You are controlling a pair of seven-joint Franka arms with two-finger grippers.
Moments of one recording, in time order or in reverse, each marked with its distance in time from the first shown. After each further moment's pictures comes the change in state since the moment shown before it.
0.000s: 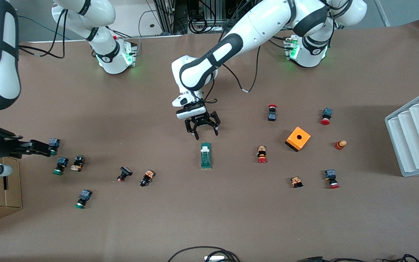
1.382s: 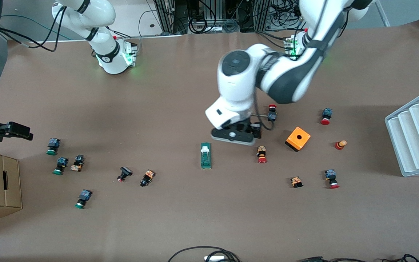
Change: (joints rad) left arm 0.422 -0.354 0.008 0.107 -1.000 0.004 1.143; right arm -0.018 -0.085 -0.015 -0.001 -0.021 -0.125 -0.018
